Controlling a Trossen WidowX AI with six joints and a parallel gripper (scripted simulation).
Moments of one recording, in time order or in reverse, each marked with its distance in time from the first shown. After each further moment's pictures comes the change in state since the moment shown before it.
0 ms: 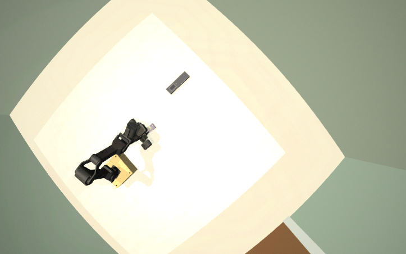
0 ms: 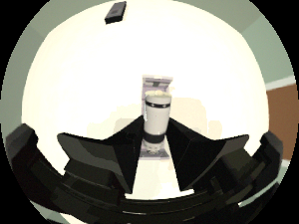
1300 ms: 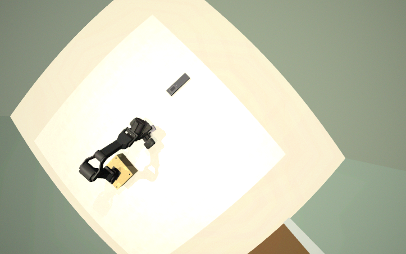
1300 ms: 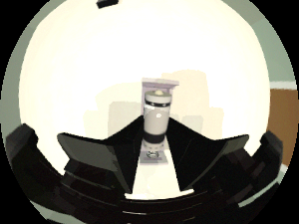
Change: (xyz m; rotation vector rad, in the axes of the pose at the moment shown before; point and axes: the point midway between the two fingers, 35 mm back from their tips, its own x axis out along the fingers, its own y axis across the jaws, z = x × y) arm 0.011 0.001 0.010 -0.009 0.198 -0.013
